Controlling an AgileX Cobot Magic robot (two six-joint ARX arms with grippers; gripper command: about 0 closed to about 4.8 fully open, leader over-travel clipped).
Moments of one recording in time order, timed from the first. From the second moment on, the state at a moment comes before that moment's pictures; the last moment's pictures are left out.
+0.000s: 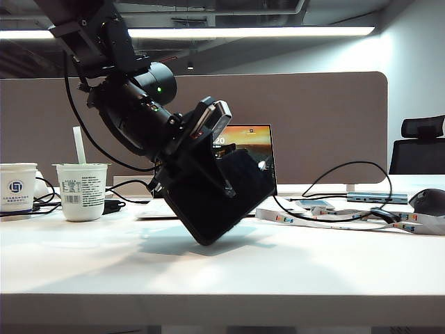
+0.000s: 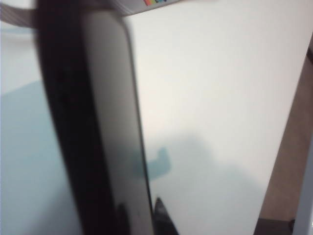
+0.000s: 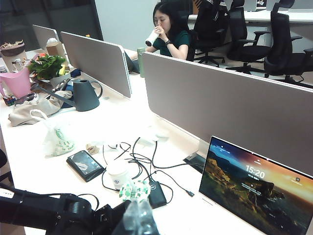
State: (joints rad) left arm -0.45 1.97 1.40 -0.51 0.75 0.12; right arm 0.14 1.40 1.96 -0.62 -0.78 0.08
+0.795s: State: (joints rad) left arm -0.46 1.90 1.40 -0.57 0.59 0.14; right arm 0.14 1.39 1.96 -0.70 -0.78 0.02
